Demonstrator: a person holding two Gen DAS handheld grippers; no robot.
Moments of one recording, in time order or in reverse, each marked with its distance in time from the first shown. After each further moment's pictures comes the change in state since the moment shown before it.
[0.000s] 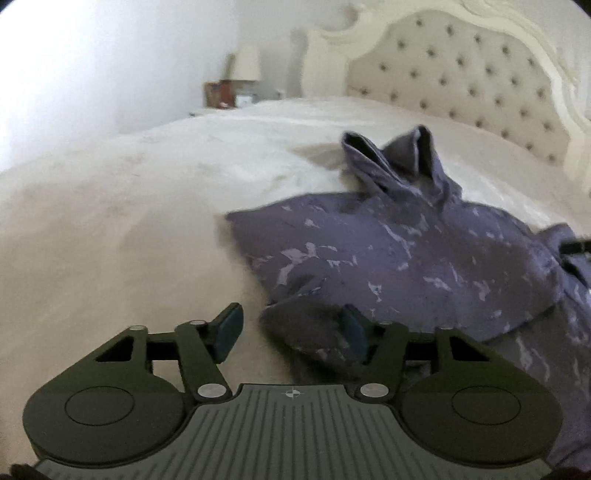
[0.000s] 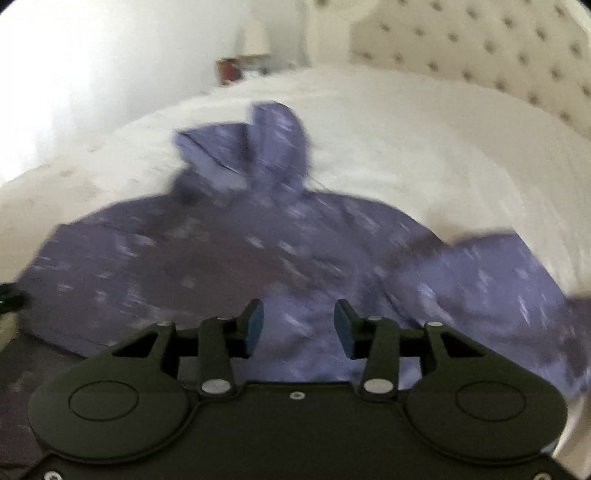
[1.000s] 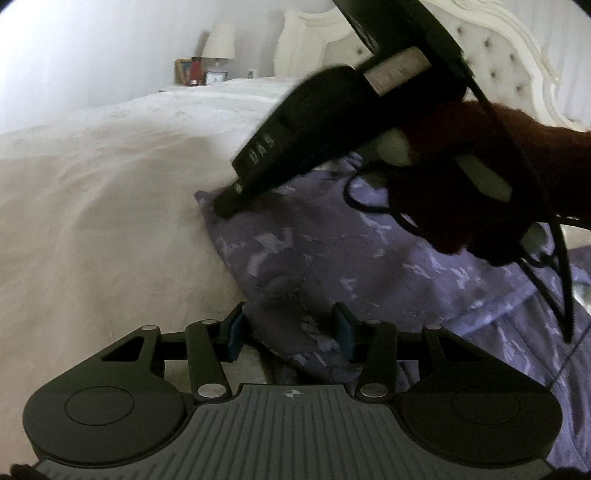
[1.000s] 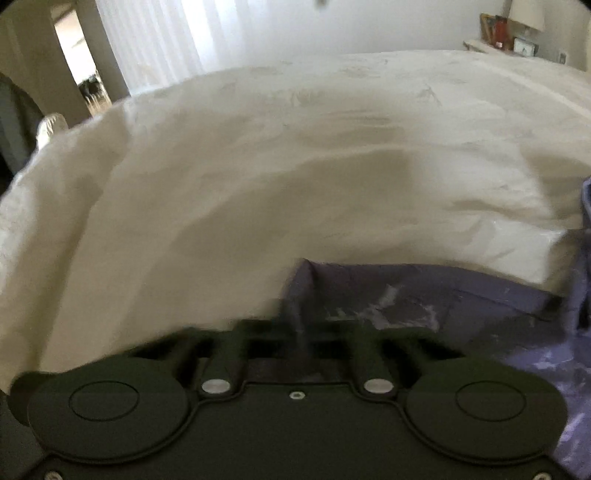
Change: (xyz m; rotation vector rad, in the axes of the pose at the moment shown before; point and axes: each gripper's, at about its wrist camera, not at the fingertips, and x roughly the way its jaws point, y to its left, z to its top) left arm 0.008 0.003 -0.002 -0.012 0.061 -0.121; right arm 0.158 0.253 0.083 -0.406 0.233 0.587
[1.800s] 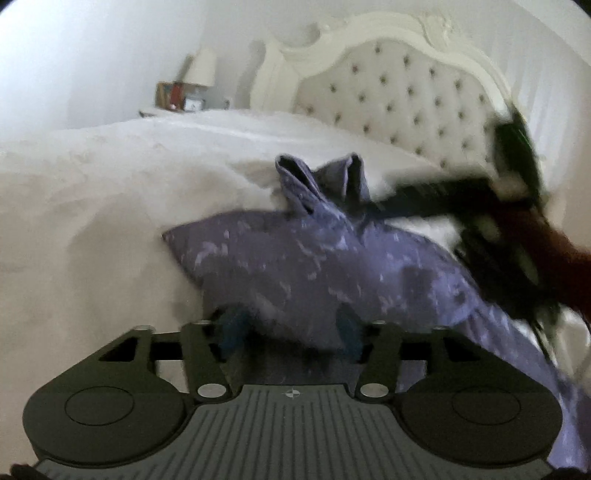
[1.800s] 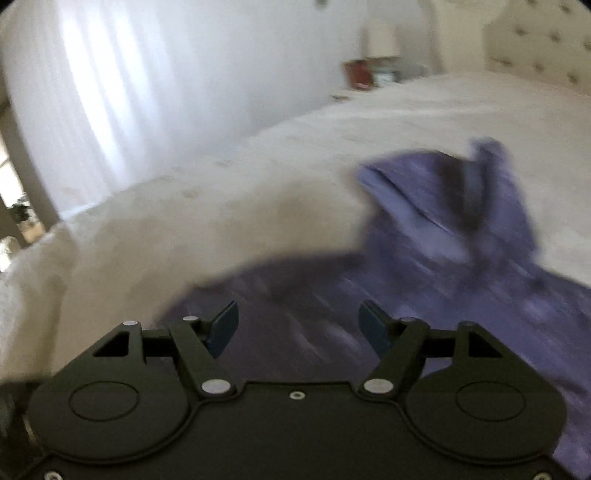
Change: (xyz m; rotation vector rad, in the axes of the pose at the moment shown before) left arm -0.051 -0.014 -0.002 -0.057 -0.133 -0.103; right arm -0.145 -0.062 -0.107 0.303 -0.264 -0.235
